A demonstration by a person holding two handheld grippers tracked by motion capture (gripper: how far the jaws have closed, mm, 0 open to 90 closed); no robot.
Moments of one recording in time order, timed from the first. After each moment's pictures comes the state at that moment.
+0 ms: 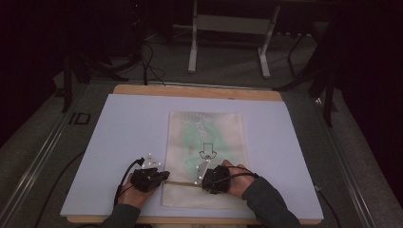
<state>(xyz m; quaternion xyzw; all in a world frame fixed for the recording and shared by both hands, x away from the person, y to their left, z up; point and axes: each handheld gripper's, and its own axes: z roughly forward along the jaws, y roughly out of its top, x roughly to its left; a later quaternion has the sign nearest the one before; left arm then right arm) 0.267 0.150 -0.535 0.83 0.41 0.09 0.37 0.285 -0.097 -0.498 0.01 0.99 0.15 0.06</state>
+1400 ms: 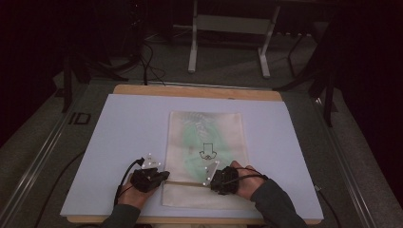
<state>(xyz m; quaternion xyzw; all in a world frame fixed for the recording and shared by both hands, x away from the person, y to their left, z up) 0.267 0.150 -0.535 0.83 0.41 0.09 0.37 0.281 -0.120 -0.494 0.02 0.99 0.14 0.07</state>
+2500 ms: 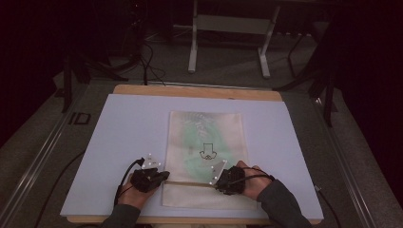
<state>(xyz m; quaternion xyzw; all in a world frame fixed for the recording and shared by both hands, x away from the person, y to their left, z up) 0.267 0.150 -0.535 0.83 0.41 0.09 0.37 0.282 -0.137 -0.490 0.03 0.99 0.15 0.07</state>
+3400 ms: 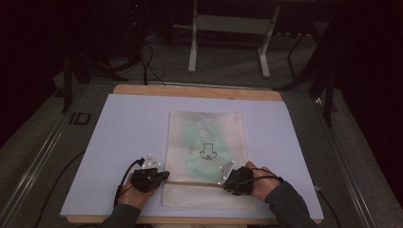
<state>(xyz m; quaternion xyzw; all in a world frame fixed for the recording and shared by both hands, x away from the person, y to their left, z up) 0.266 0.150 -0.535 0.83 0.41 0.09 0.37 0.281 -0.161 -0.489 0.05 0.99 0.14 0.07</state>
